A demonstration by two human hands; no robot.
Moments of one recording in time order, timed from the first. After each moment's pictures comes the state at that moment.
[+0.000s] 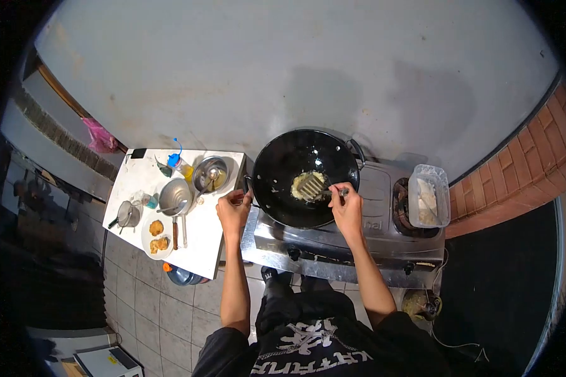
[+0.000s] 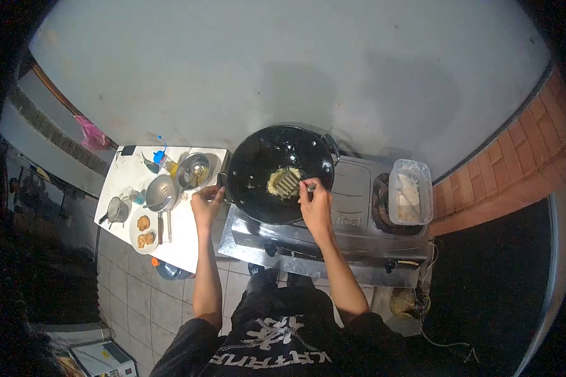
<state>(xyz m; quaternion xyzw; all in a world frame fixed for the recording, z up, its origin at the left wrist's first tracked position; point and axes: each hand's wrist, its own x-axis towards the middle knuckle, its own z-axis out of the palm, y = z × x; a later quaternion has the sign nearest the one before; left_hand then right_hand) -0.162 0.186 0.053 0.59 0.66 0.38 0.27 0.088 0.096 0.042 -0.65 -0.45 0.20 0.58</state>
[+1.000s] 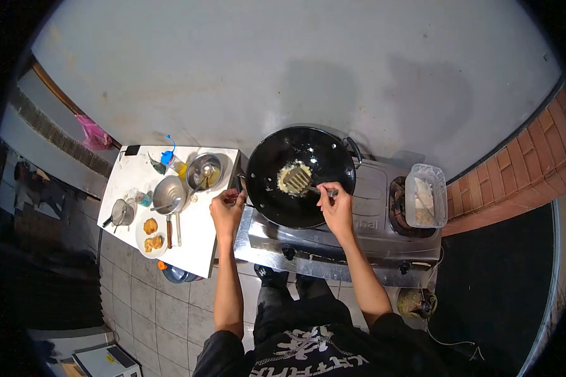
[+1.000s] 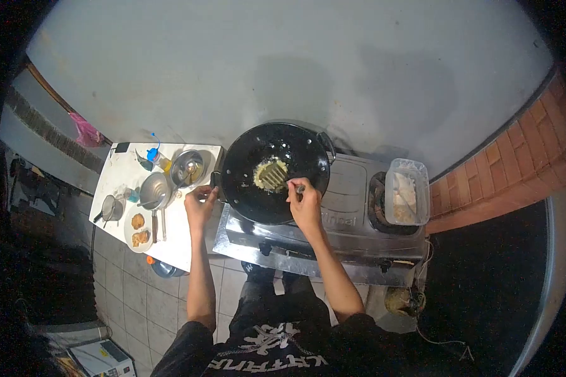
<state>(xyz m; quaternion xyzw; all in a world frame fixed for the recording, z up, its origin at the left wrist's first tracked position) -0.162 0.183 0.054 0.63 0.63 0.39 0.24 0.084 0.105 0.026 -0.60 -0.46 0.24 0.60</state>
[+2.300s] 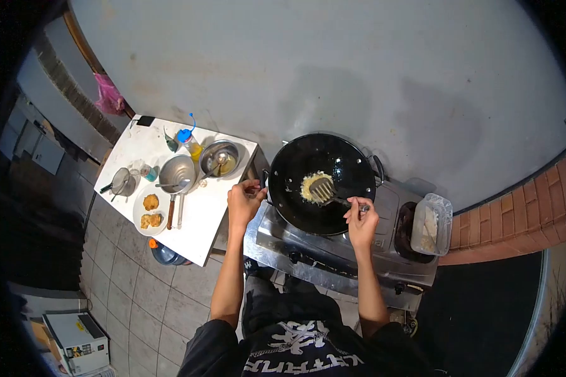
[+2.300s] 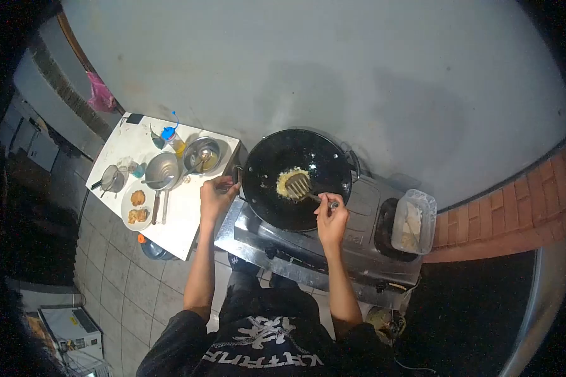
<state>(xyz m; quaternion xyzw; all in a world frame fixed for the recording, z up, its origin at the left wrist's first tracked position) -0.170 0.191 0.049 0.63 0.60 0.40 0.29 0.091 0.096 0.036 -0.62 -0.43 0.24 0.61</state>
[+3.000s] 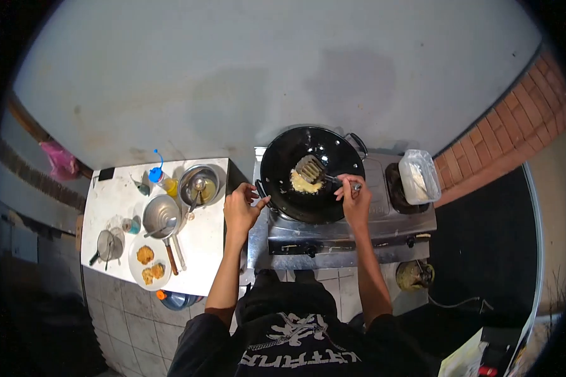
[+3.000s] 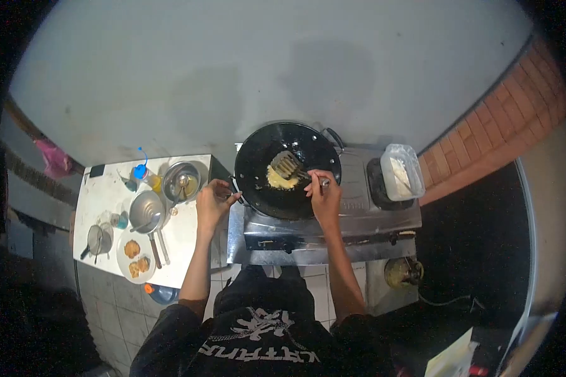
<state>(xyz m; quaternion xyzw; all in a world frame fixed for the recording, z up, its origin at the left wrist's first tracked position) -0.194 0.231 0.056 0.75 0.50 0.28 0.32 0.044 0.108 0.040 -0.58 -0.38 0.14 0.70</state>
